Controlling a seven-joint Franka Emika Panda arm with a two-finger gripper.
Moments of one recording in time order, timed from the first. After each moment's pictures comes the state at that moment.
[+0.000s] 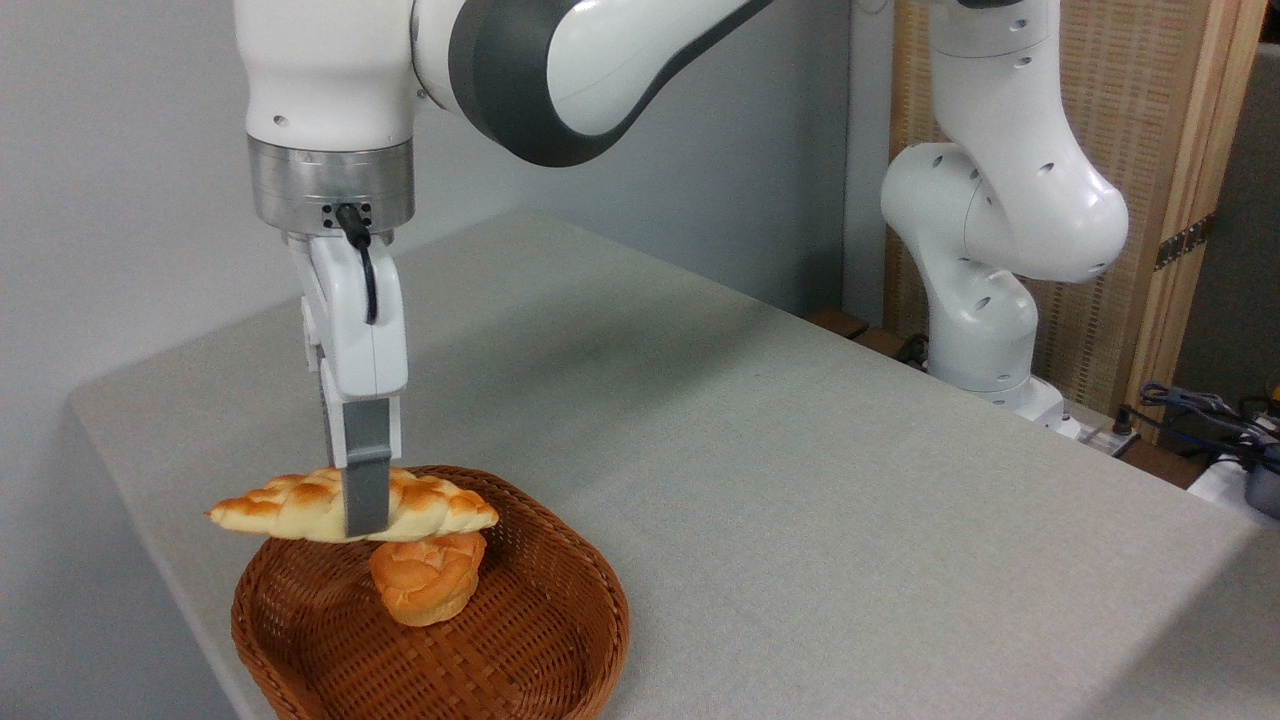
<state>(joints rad) 0.03 0.20 -0.08 -1.54 -0.04 1.98 1.01</state>
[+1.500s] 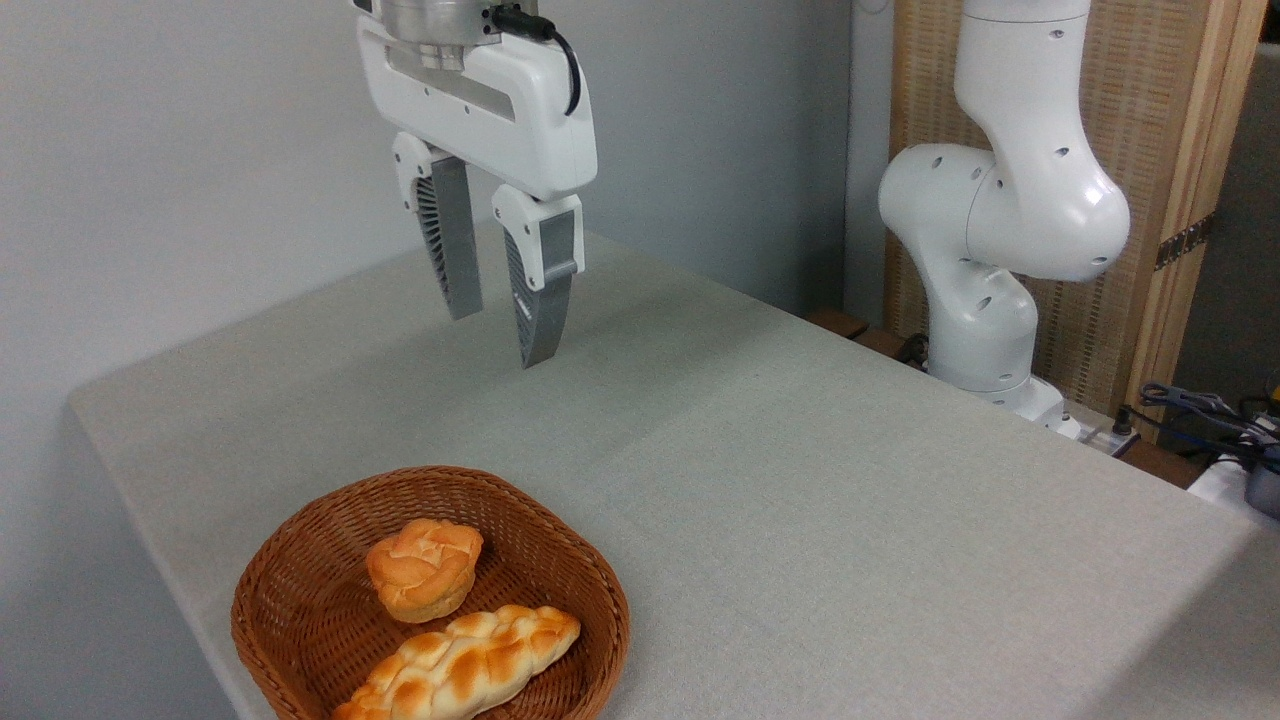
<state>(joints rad) 0.08 -0.07 -0.11 -1.65 -0.09 1.65 0.73</state>
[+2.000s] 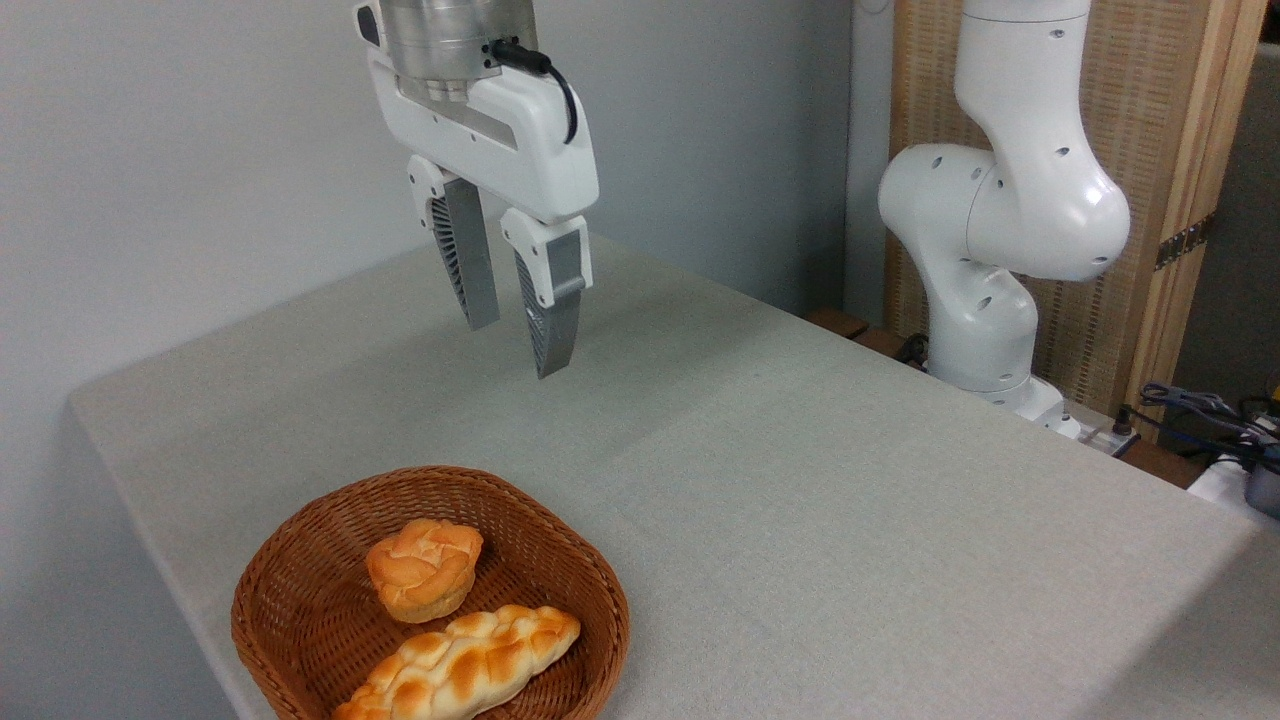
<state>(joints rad) 0.08 -0.07 -0.12 -1.68 -0.09 1.64 0.73</state>
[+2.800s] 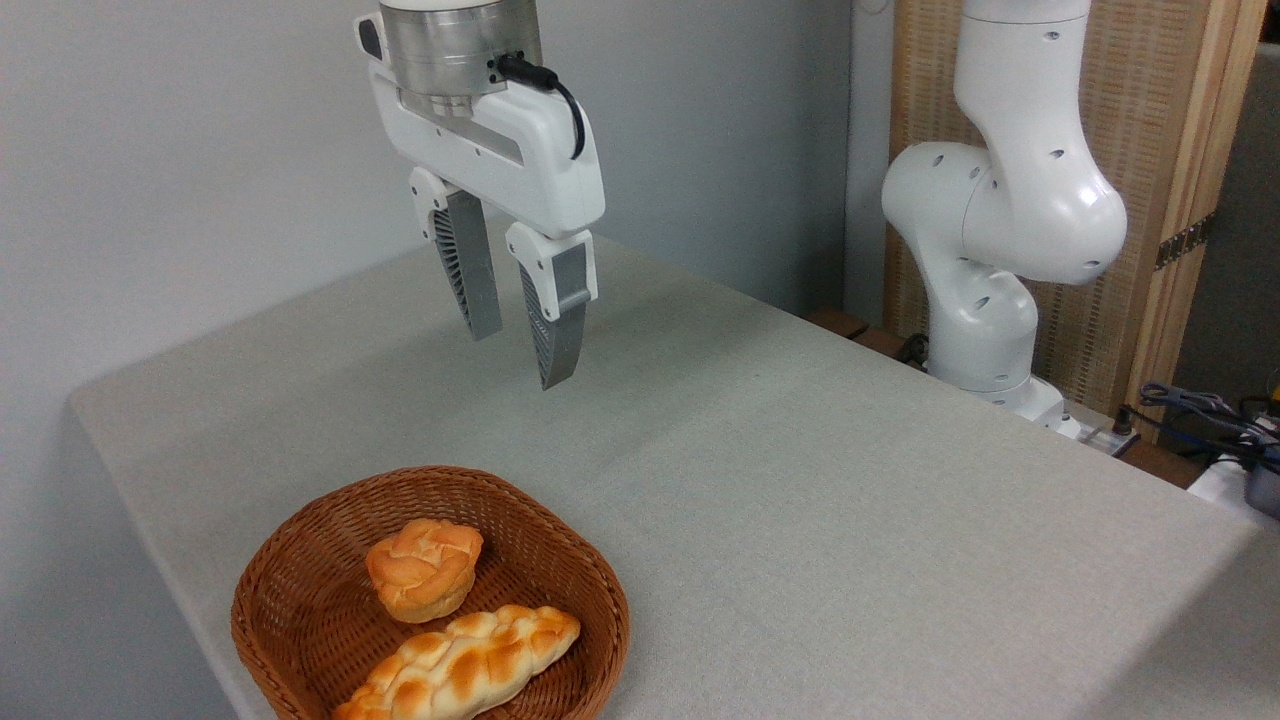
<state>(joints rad) -0.01 -0.05 -0.02 -1.67 -0.09 1.64 0.73</state>
